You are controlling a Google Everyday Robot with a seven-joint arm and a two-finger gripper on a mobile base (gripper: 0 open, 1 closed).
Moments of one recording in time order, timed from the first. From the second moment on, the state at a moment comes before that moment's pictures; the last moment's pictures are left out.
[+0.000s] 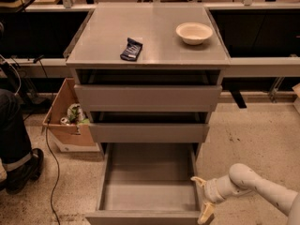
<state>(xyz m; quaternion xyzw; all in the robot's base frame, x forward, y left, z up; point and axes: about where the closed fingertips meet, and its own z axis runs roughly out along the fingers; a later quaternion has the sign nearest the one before) 0.476 -0.210 0.285 -0.65 0.68 0.25 0.24</state>
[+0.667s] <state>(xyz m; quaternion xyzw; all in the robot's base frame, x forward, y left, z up) 0.475 -0.203 0.246 -0.62 0.69 0.27 0.24</state>
